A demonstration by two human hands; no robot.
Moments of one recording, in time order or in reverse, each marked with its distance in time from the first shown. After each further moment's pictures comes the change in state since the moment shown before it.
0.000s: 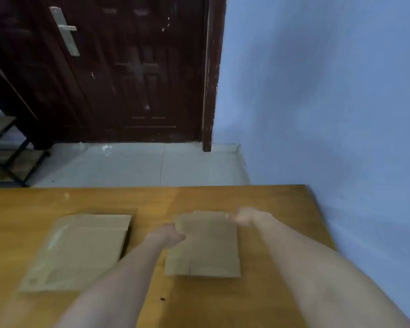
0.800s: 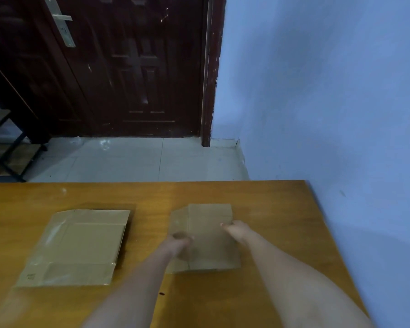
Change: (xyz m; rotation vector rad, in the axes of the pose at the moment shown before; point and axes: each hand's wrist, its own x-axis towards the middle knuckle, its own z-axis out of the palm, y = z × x) left_hand 0.005 0.003 0.052 -0.997 -0.056 -0.107; right_hand 0.008 0.001 0.065 0.654 -0.017 0.050
